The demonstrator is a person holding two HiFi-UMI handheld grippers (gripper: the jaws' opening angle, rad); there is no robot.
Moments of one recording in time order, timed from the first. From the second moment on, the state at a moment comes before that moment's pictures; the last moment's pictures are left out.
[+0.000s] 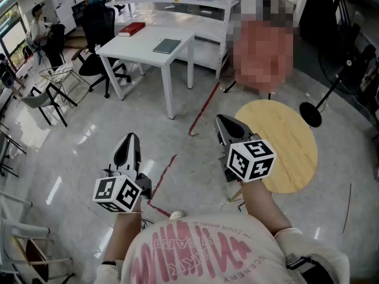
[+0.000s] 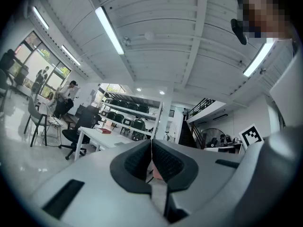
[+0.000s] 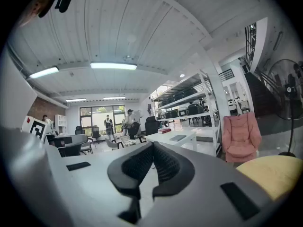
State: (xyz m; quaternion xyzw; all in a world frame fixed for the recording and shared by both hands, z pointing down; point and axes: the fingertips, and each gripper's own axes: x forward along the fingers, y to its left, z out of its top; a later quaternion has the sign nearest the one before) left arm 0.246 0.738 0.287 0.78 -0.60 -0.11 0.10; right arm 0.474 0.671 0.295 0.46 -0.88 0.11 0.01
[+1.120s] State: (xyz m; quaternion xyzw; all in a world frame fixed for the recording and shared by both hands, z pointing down) left arm 0.101 0.619 0.296 0.80 -0.57 -0.13 0.11; right arm 0.350 0.566 0.315 0.50 -0.86 0.13 0.00
